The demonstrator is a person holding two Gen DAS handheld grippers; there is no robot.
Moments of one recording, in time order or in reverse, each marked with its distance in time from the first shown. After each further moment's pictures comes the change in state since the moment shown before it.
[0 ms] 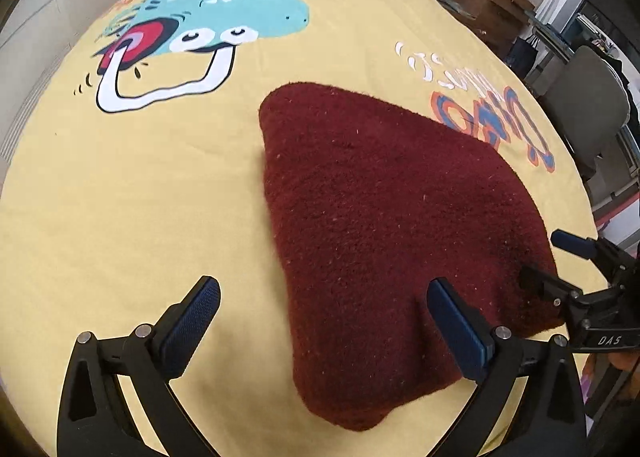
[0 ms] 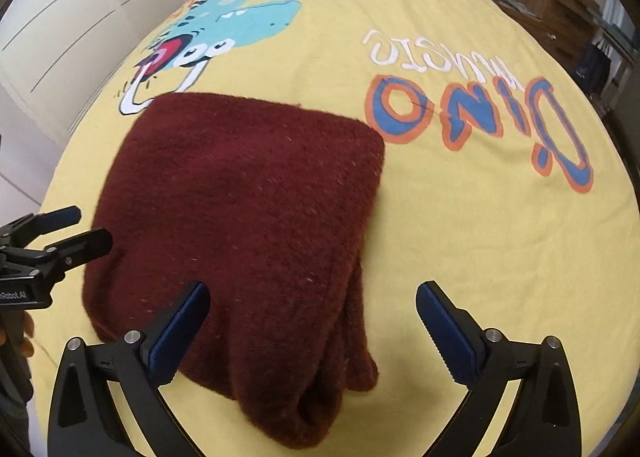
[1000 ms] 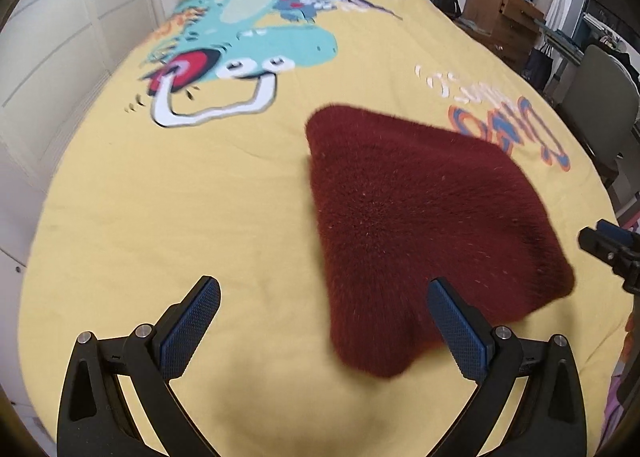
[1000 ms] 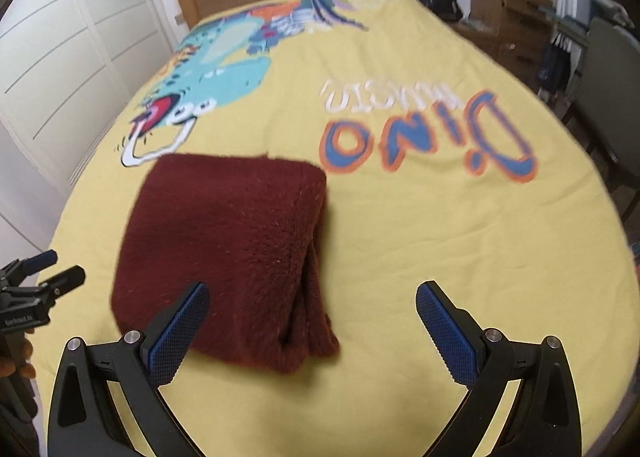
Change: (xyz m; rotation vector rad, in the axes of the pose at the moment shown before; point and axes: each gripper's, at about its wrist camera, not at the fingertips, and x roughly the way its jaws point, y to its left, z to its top) left arm -0.052 -0.003 -0.038 0.018 -0.123 0.141; right arm -0.101 -0.024 -0.044 0.081 -0.207 -0.031
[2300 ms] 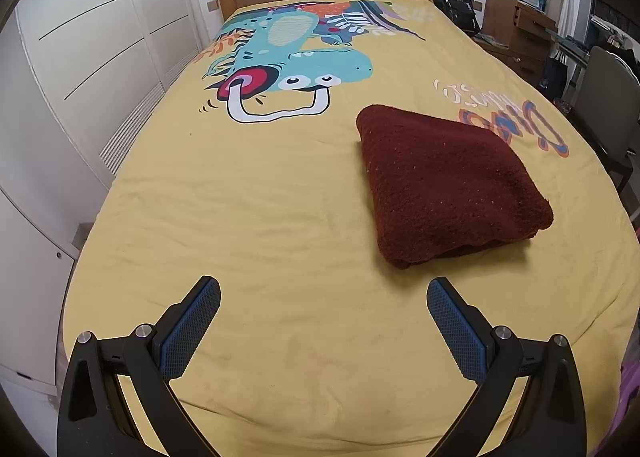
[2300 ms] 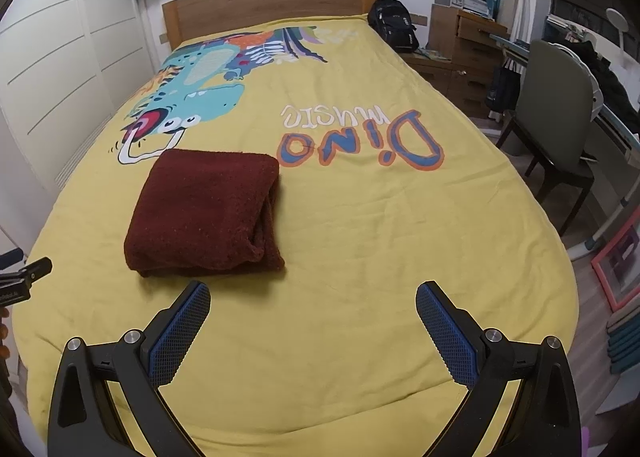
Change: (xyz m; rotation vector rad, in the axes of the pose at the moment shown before) left arm -0.097 0.007 -0.080 -0.006 -0.070 0.122; right arm -0.123 -0.011 -0.077 -0.002 -0.075 -0.141
